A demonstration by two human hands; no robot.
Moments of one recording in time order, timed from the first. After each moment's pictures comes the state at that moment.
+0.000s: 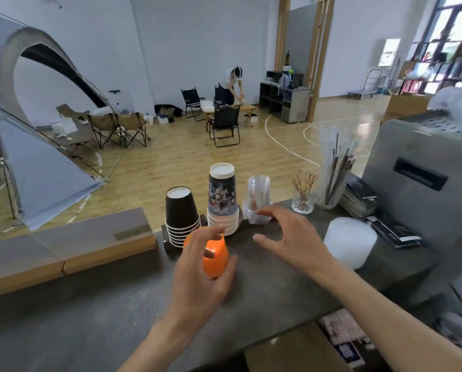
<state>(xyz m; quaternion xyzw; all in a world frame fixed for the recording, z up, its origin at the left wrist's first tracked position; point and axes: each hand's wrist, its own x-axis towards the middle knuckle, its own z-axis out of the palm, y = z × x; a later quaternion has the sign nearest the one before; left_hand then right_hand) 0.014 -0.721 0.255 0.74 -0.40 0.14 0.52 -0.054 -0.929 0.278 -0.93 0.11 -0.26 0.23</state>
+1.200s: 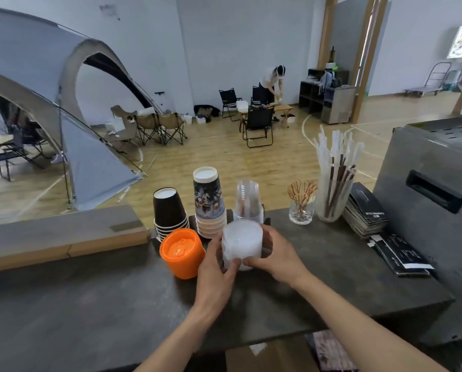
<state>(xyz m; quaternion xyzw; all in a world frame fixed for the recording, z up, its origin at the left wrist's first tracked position) -0.006 -0.834 0.198 0.79 -0.18 -0.03 0.59 -0.047 -1.007 0.212 -0.83 0.09 -0.15 0.53</state>
